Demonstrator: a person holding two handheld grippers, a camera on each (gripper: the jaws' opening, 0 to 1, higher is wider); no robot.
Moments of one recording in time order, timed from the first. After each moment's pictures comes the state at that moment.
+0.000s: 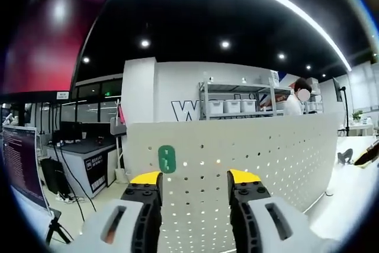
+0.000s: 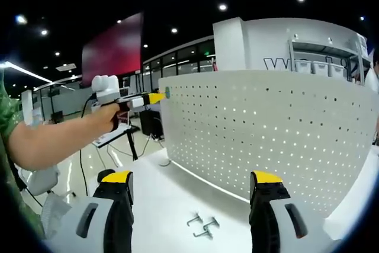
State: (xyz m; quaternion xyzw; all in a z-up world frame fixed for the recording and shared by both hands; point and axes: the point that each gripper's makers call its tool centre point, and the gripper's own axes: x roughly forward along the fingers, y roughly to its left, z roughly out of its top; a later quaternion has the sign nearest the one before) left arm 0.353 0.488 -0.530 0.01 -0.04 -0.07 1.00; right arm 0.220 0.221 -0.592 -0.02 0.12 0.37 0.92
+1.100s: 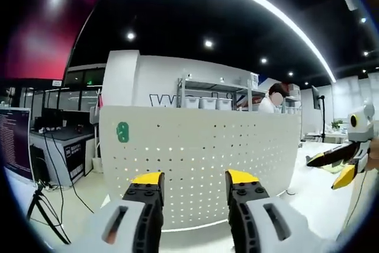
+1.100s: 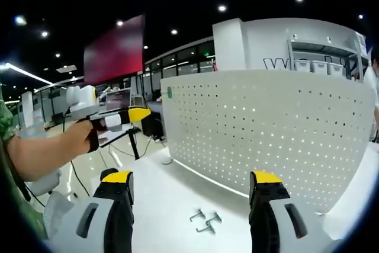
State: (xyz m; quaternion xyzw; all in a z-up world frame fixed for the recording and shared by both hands) left arm 0.257 0.410 -0.559 -0.03 -0.02 -0.15 0.99; right arm 0.203 0.213 -0.595 -0.02 0.12 0.37 0.92
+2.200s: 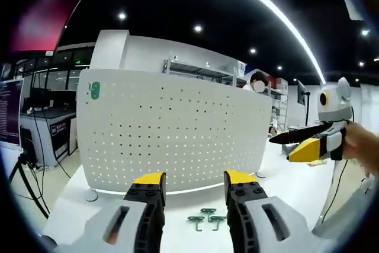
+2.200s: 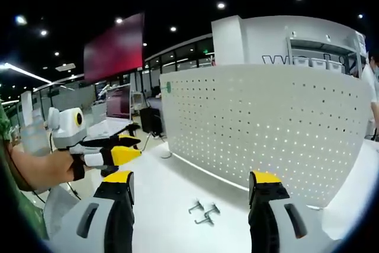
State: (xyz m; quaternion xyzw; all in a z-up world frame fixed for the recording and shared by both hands) left arm 0.195 0.340 -0.626 -0.05 0.05 -0.21 0.98; right arm 0.193 0.201 -0.606 -0.02 0.13 0.36 0.92
